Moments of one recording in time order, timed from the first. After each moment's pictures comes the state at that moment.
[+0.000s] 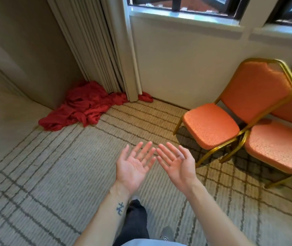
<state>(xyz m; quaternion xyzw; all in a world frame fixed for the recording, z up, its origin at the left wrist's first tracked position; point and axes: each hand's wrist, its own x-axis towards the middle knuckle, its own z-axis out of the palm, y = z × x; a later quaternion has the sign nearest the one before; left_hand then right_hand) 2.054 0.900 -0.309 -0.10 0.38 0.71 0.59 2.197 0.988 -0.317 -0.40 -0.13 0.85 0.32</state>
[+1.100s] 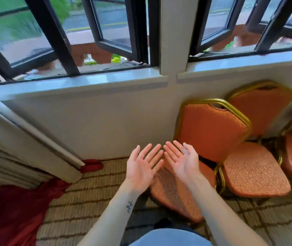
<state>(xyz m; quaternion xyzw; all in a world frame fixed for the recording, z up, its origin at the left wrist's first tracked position) 2.007 1.559 -0.308 0.09 0.39 0.49 0.77 2.166 1.575 -0.320 -0.43 -0.02 0.69 0.57</state>
